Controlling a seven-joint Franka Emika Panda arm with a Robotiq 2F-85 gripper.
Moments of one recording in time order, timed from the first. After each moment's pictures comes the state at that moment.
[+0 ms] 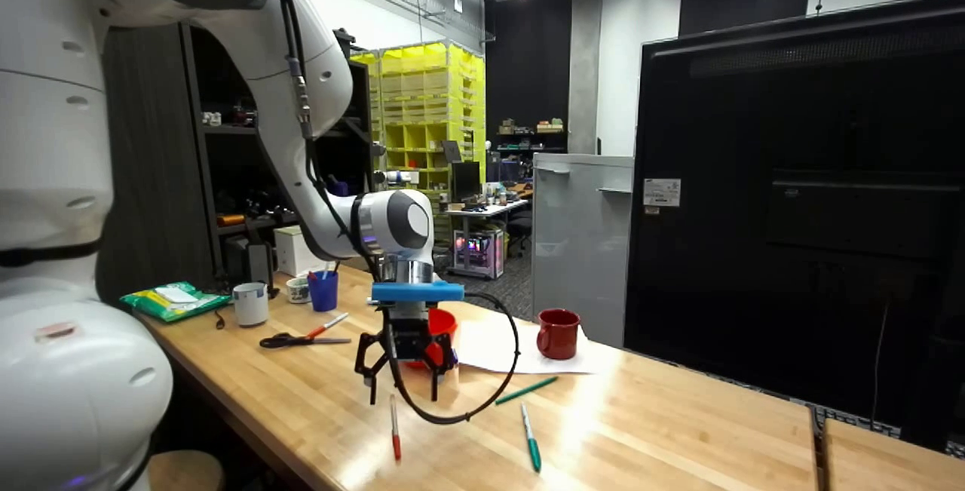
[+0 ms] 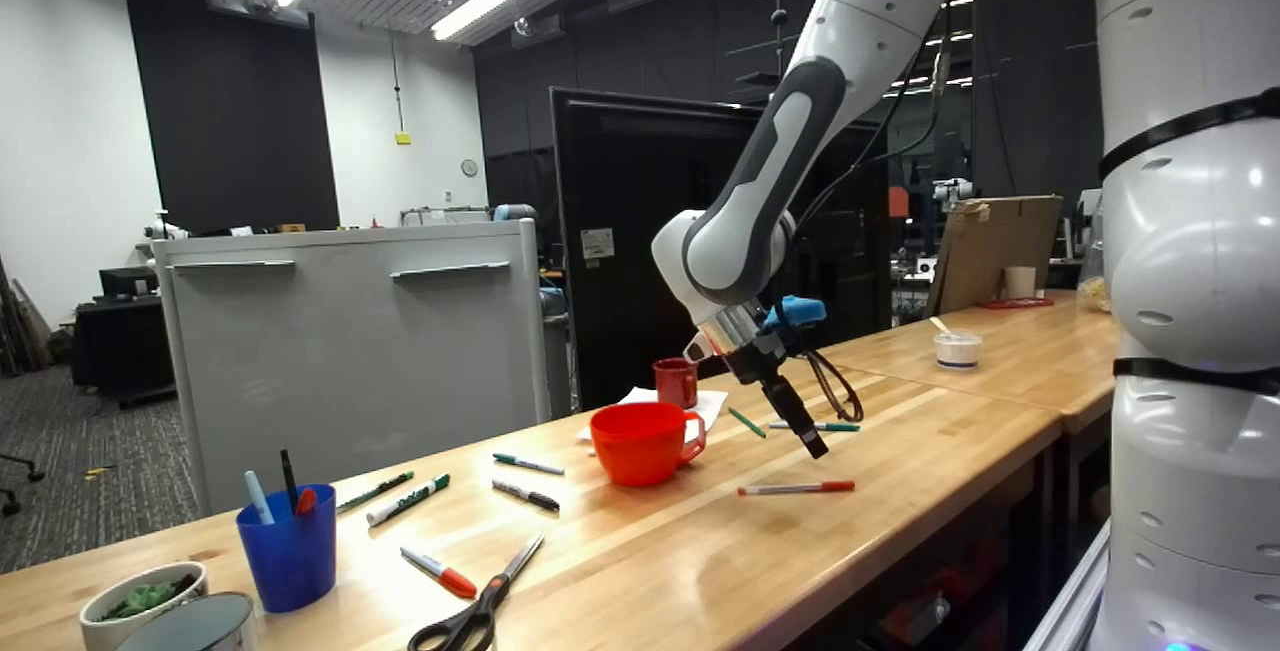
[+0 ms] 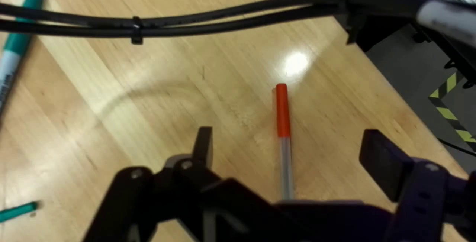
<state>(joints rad) 0.06 0.06 0.04 -2.46 -0.31 2.05 -0.52</state>
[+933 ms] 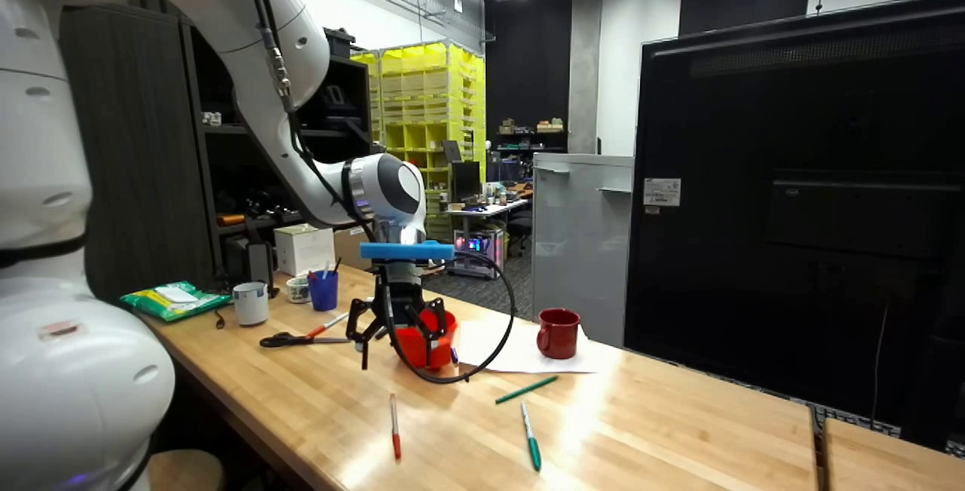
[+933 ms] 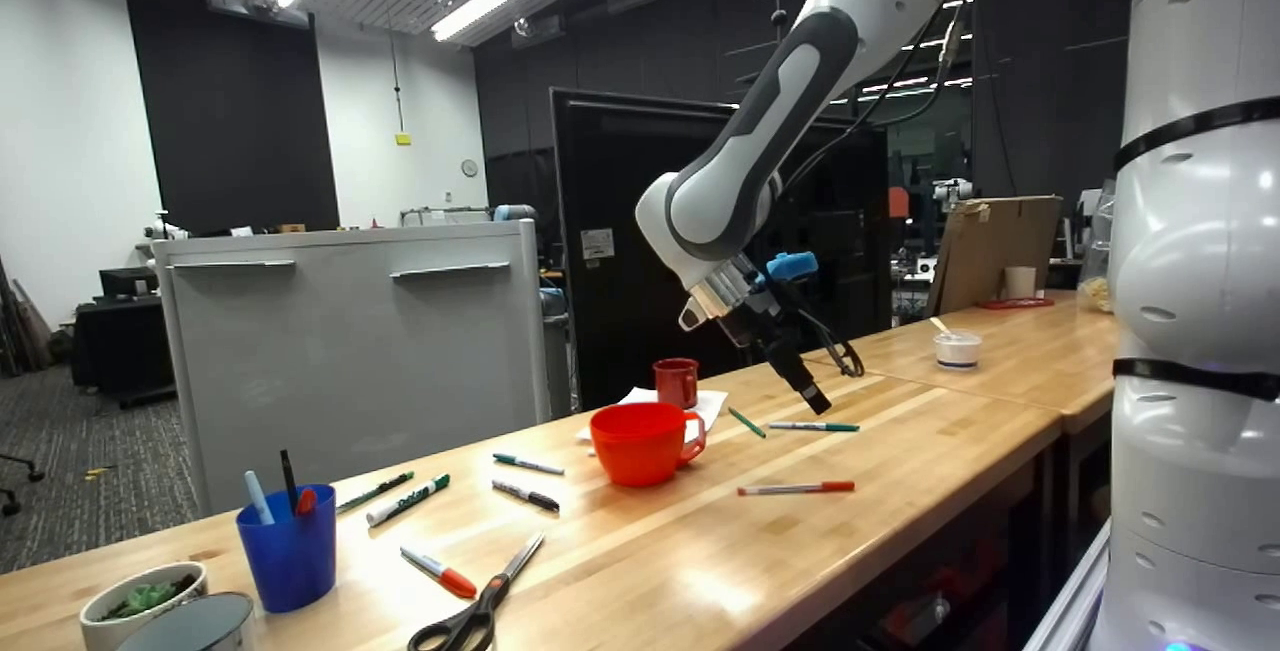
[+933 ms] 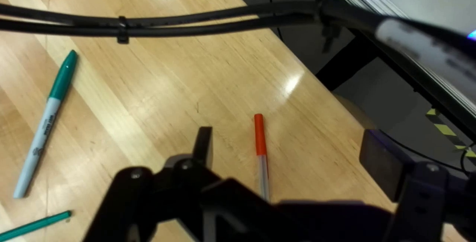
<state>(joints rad) 0.08 -0.03 0.07 -2.41 -0.31 1.83 -0.49</state>
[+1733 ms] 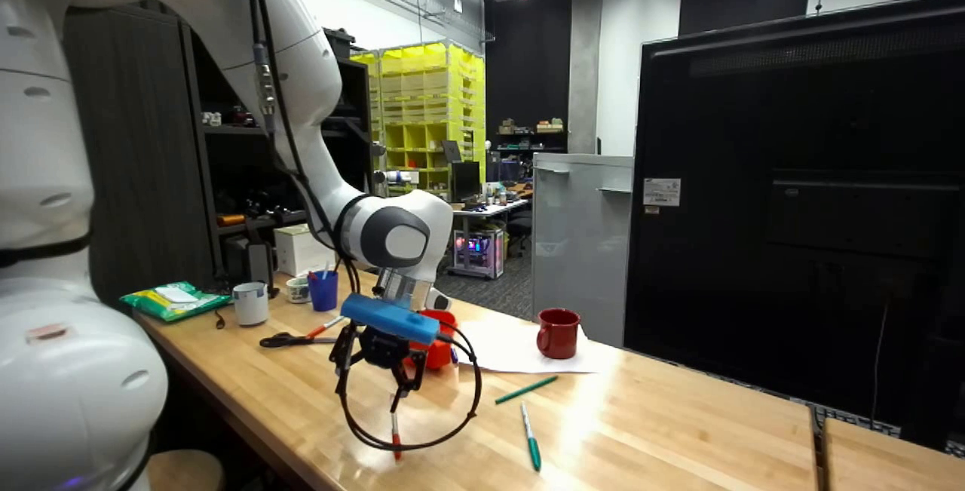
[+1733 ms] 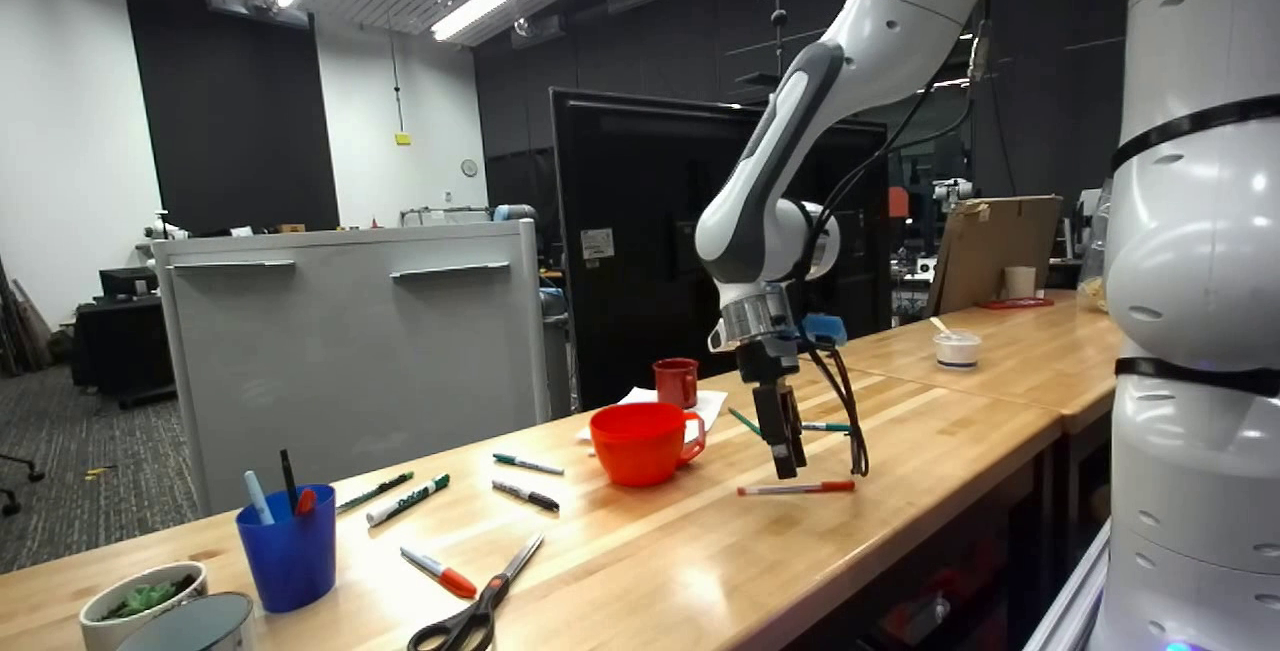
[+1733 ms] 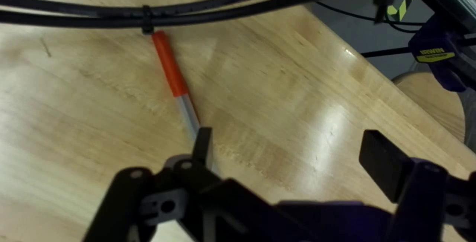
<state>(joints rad) 0.03 -0.02 0.00 -2.60 0.19 2.22 -0.63</state>
